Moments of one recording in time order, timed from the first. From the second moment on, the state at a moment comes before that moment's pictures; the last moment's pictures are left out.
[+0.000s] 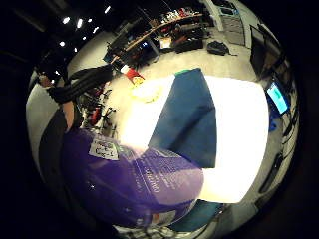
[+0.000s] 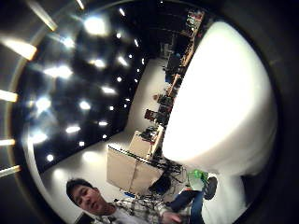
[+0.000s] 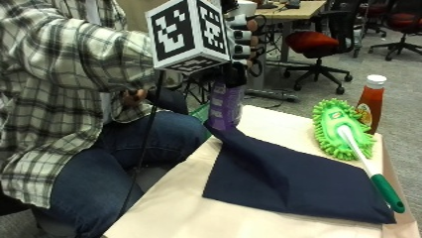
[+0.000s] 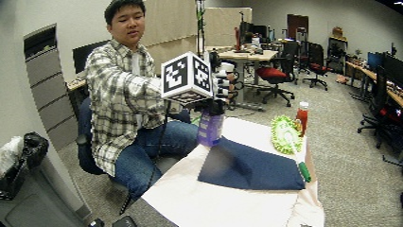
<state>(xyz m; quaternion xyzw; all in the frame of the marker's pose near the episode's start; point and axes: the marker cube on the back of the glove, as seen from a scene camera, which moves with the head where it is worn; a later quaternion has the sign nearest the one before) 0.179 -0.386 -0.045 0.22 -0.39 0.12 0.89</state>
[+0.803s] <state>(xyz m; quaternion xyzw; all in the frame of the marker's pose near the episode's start) 0.106 -0.484 0.040 0.21 -0.53 0.05 0.82</state>
